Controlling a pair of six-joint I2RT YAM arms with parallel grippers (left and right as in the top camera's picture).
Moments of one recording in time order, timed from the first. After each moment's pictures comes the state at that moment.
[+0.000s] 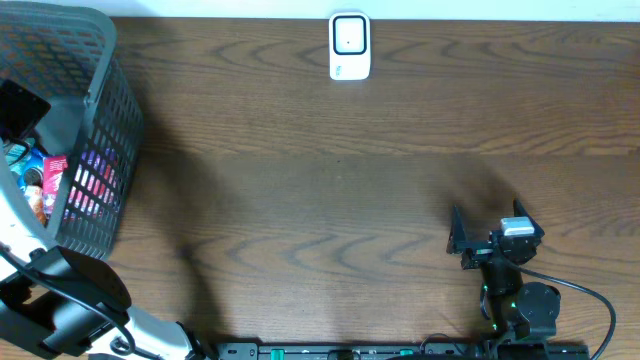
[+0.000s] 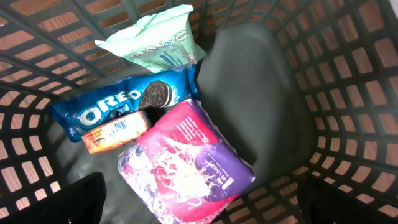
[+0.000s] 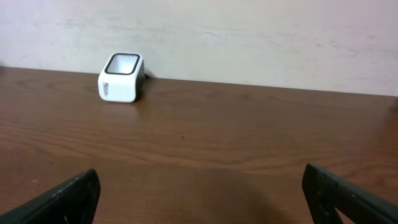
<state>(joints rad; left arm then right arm) 0.62 1.80 1.85 -1.12 -0.08 -0.41 0.03 0.01 0.01 -0.07 -0.05 -0.04</state>
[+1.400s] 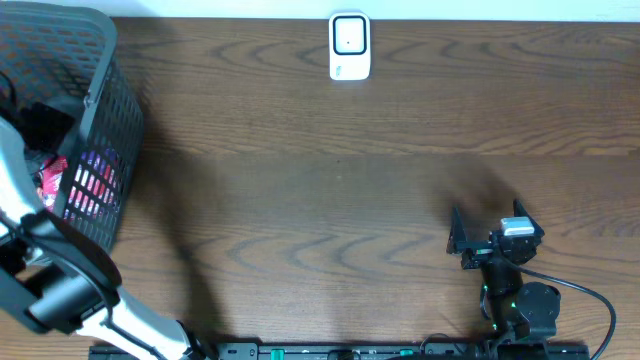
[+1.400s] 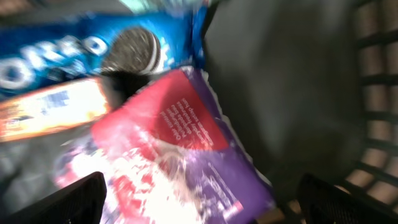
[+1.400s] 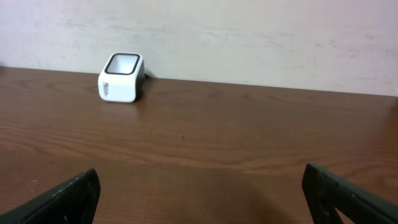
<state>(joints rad) 0.61 1.93 1.69 -1.01 -0.03 -0.57 0.03 0.01 0.01 -0.07 -0.05 -0.04</state>
